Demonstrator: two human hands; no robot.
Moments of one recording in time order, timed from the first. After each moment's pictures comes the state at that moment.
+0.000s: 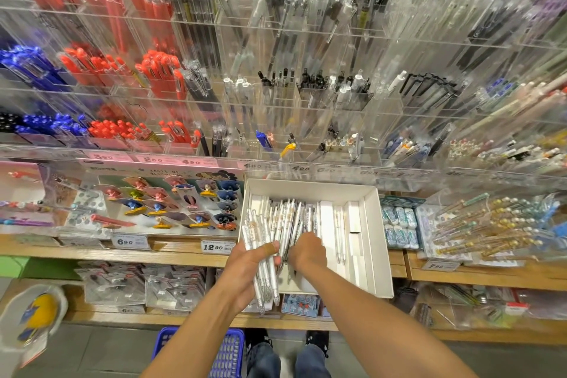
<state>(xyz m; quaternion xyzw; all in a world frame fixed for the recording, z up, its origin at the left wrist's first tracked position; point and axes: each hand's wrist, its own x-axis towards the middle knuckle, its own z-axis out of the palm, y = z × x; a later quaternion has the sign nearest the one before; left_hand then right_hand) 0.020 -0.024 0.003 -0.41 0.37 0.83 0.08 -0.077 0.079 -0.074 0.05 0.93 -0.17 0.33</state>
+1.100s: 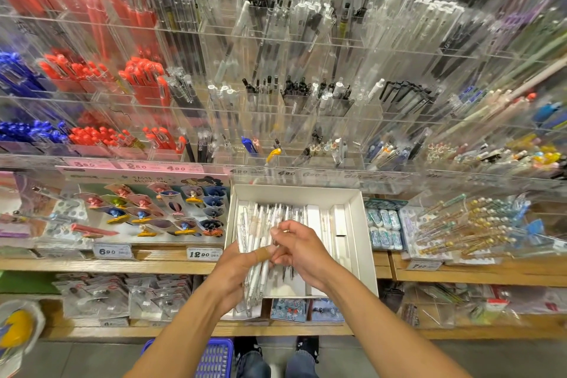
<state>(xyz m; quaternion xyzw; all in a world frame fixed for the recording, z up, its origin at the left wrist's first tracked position) 0.014 -0.023 0.013 -0.34 0.47 0.81 0.11 -0.080 0.107 0.009 0.00 0.60 -0.65 0.46</state>
